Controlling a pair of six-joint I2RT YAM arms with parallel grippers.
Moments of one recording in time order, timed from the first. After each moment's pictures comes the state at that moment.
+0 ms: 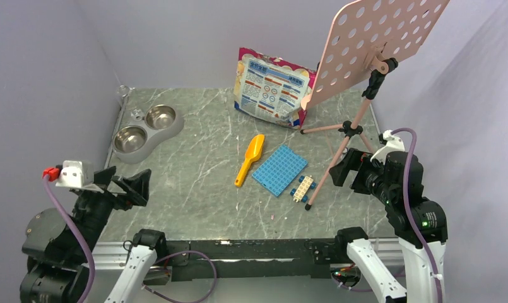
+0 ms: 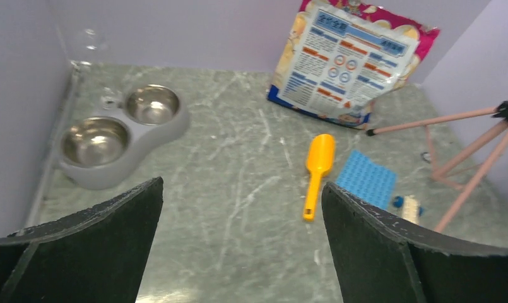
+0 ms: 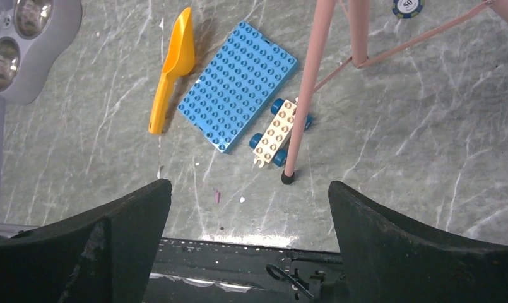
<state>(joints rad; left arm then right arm) -0.16 0.39 1.38 -1.01 -0.01 -0.18 0.14 0.64 1.23 -1.17 -0.06 0.39</state>
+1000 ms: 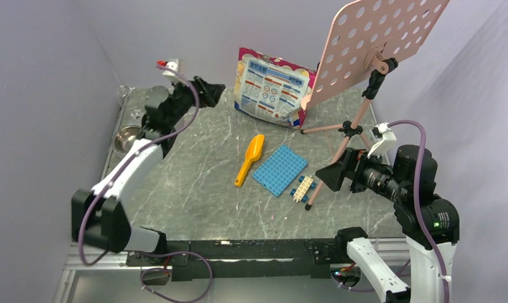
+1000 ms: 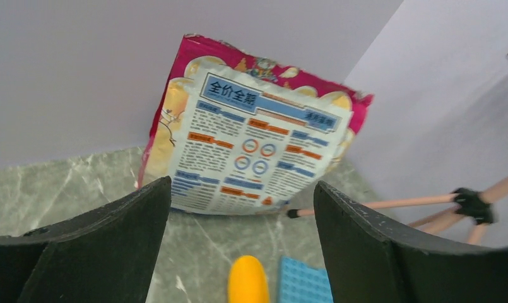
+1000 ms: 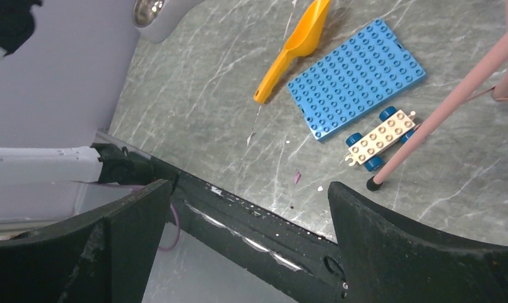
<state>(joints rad) -0.27 1.30 1.08 0.37 0.27 -0.48 0.14 0.70 1.38 -1.18 -0.46 0.37</state>
